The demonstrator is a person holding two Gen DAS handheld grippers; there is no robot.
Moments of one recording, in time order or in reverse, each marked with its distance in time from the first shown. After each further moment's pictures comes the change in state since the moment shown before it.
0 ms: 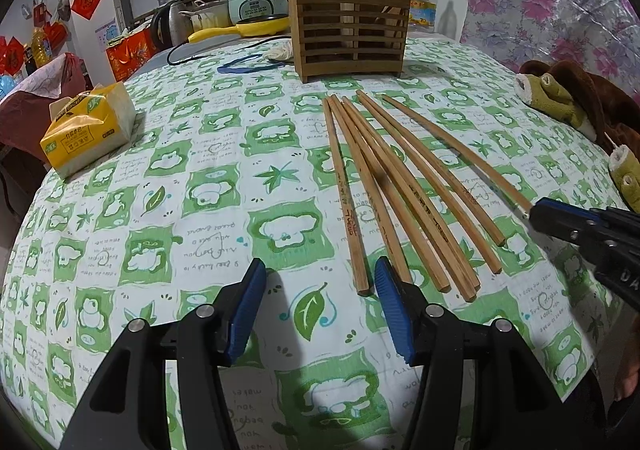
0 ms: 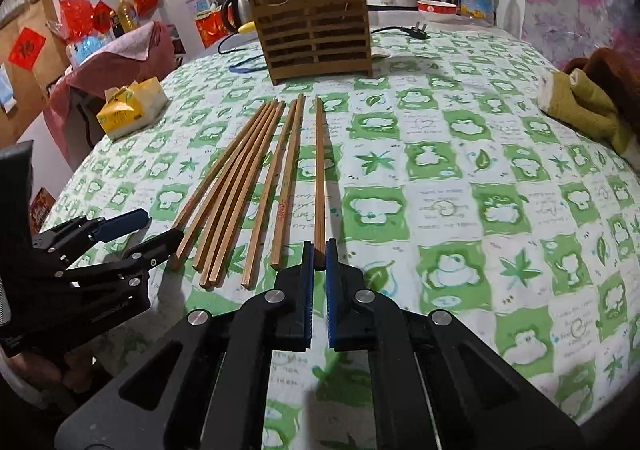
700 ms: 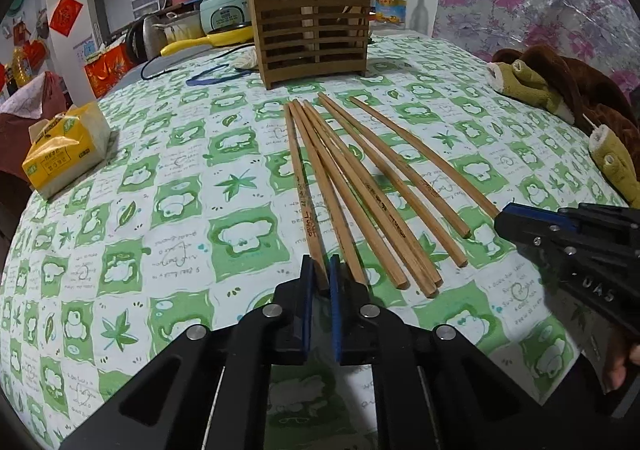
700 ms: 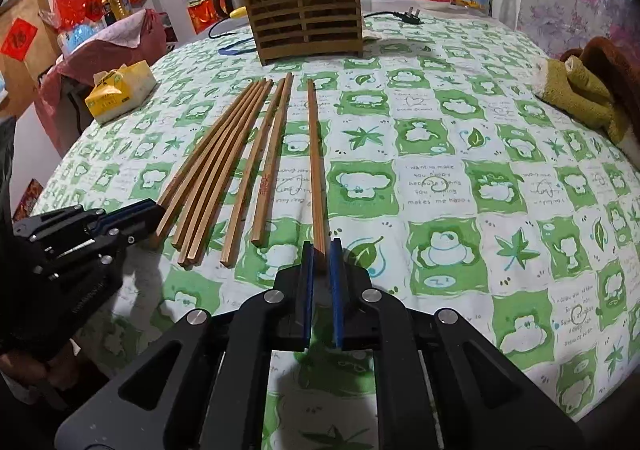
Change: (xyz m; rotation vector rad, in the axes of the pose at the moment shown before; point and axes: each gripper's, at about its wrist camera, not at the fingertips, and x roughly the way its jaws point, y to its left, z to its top) left arm -0.003 -0.020 0.001 0.062 -0.007 -0.059; right arm 0.012 -0.001 -0.009 -0.020 0.040 -0.045
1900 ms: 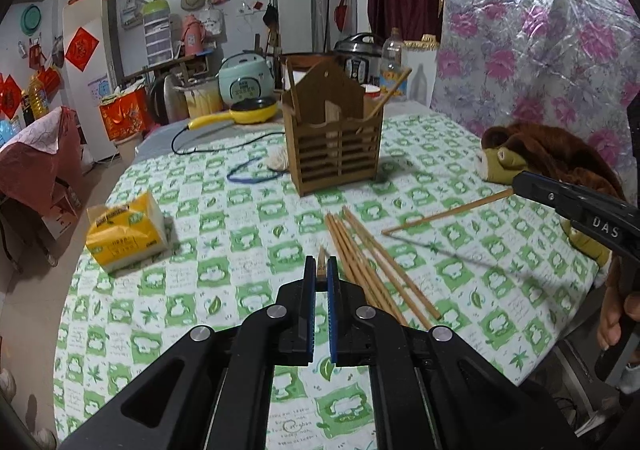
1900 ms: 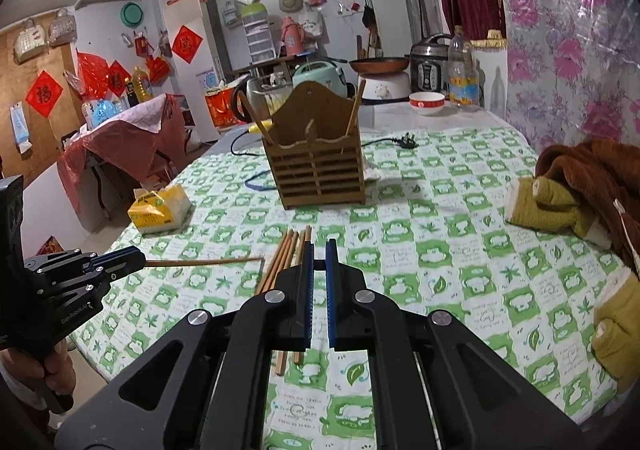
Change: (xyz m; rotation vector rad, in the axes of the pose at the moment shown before) left arm -0.109 0.026 0.063 0.007 -0.199 0.011; right arm -0.107 -0.007 0.073 0.037 -0.328 0.062
